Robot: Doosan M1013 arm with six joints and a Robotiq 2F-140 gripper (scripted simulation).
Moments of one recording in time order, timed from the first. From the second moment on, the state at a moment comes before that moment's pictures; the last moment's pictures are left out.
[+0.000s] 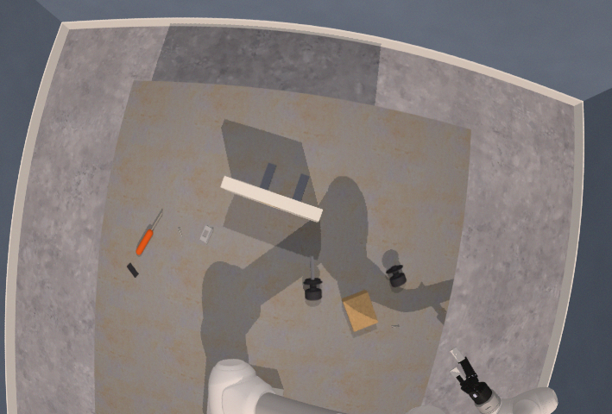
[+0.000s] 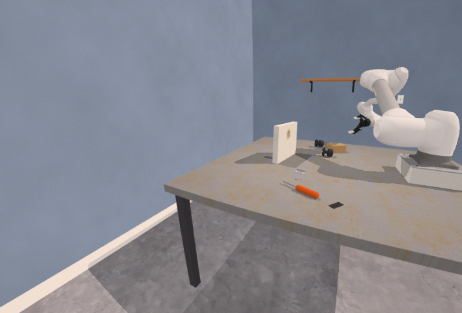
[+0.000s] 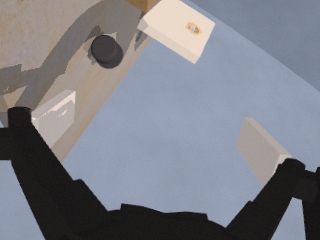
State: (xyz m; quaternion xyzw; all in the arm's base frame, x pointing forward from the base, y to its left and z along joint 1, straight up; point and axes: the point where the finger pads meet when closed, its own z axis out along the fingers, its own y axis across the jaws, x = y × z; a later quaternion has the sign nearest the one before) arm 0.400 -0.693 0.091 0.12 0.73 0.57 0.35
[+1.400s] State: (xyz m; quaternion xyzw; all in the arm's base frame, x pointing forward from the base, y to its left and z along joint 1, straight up) arm 0.443 -0.529 0.091 -0.19 0.83 0.46 0.26
